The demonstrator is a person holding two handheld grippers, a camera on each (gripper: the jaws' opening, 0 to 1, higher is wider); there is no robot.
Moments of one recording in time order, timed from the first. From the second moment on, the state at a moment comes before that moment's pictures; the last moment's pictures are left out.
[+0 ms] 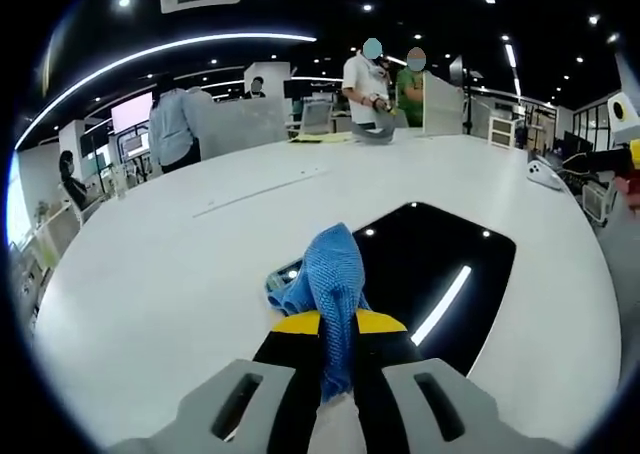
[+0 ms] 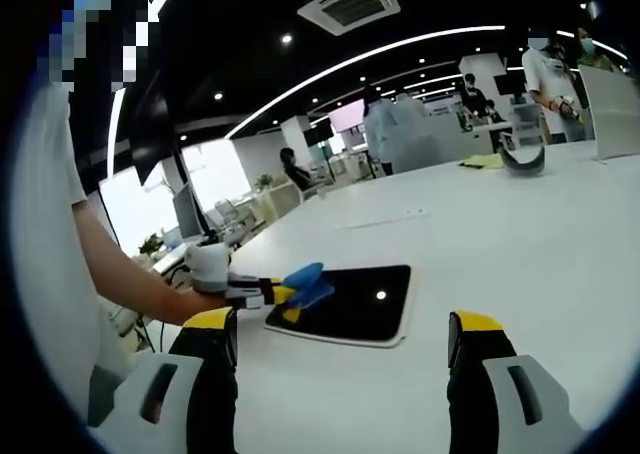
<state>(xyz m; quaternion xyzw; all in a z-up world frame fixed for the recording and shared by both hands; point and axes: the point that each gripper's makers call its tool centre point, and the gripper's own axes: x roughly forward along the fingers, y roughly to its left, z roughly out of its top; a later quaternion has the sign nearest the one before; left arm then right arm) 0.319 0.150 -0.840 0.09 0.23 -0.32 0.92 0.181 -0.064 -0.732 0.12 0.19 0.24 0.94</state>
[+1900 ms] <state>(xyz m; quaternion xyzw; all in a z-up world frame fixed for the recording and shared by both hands) 0.253 0.160 -0.840 0.08 0.23 -0.30 0.92 0.175 -0.053 -0.720 0.10 0.18 0.29 0.93</state>
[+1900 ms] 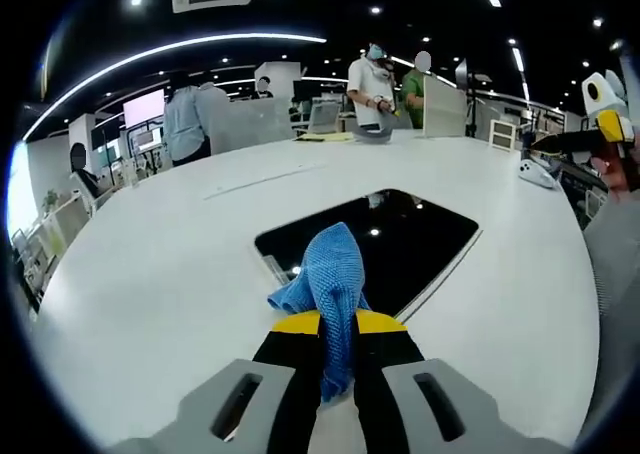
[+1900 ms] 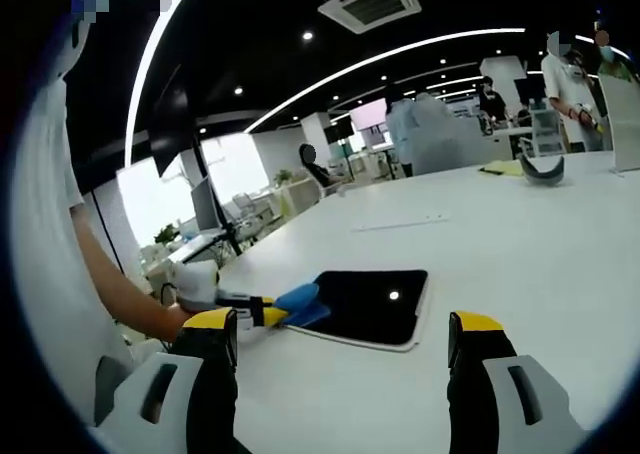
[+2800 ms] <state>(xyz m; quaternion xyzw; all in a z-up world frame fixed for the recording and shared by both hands) 0.241 0.161 -0.840 0.07 0.25 -0.28 0.92 0.174 -0.046 -0.713 0.10 0.18 0.29 0.93</state>
